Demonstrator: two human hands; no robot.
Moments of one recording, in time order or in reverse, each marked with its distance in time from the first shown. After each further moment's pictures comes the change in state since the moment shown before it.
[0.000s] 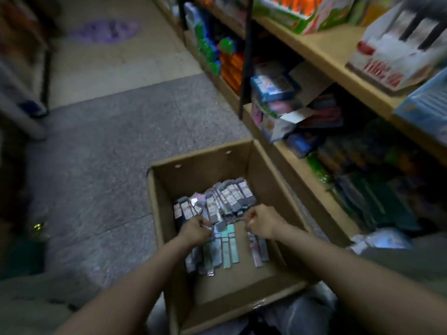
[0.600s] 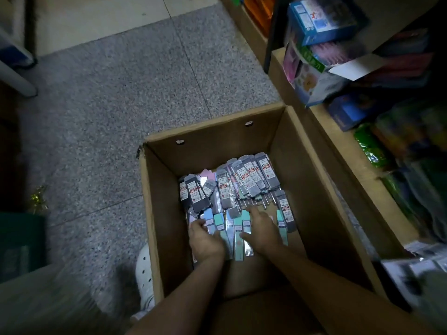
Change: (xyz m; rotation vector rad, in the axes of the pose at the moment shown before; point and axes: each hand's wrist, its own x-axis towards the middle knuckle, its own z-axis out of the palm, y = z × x) left_hand 0.034 -0.040 0.085 -0.244 0.576 -0.344; right_hand 0.082 0.040 0.120 0.032 0.020 0.042
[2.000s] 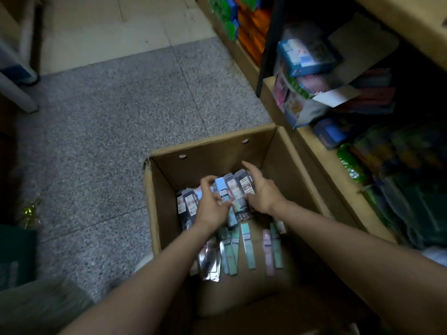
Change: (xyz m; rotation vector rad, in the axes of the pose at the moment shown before) left_hand 0.019 0.101 -0.040 -0.263 -0.450 0.481; right_hand 0.018 -0.059 -0.123 0.082 0.102 -0.236
